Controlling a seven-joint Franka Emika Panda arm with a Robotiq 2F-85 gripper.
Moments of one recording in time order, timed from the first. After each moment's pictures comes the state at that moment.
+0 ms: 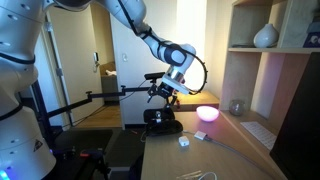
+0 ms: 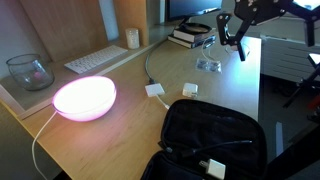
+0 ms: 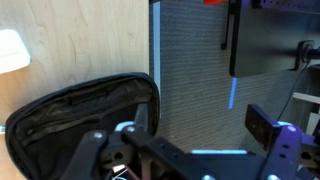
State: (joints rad) arm 0.19 0.51 0.27 -1.79 0.06 1.78 -1.14
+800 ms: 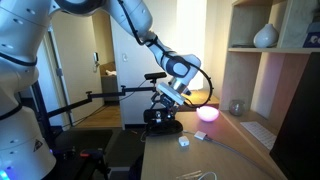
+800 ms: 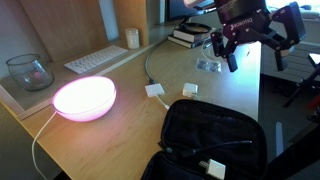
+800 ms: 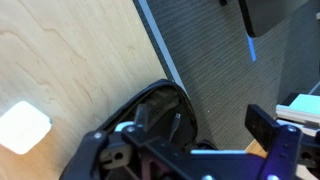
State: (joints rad) arm 0.17 0.58 0.24 -1.80 0.13 1.88 -0.79
